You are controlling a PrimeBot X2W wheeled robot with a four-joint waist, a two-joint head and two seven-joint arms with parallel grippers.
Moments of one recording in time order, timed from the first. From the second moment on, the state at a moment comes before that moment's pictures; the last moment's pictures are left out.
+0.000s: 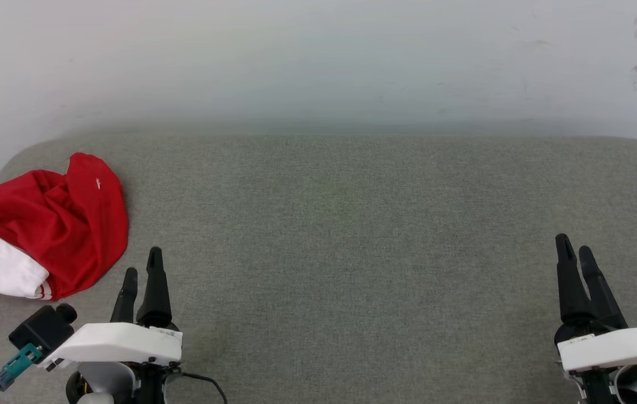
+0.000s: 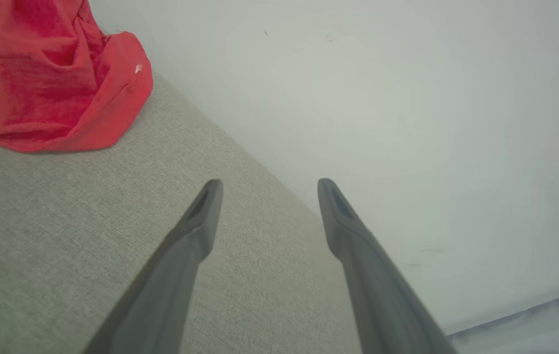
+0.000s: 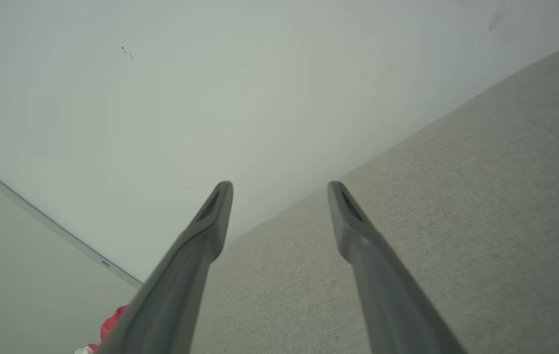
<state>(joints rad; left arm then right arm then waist) -0.06 0.05 0.05 0.07 -0.84 0.04 -0.07 -0.03 -0.05 -0.09 0.04 0.79 0.13 -0.07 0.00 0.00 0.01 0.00</state>
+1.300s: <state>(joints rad) -0.04 0.10 -0.10 0.03 -0.37 0.16 -0.18 0.01 -0.05 -0.07 0.02 0.27 0.13 -0.18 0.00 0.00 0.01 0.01</state>
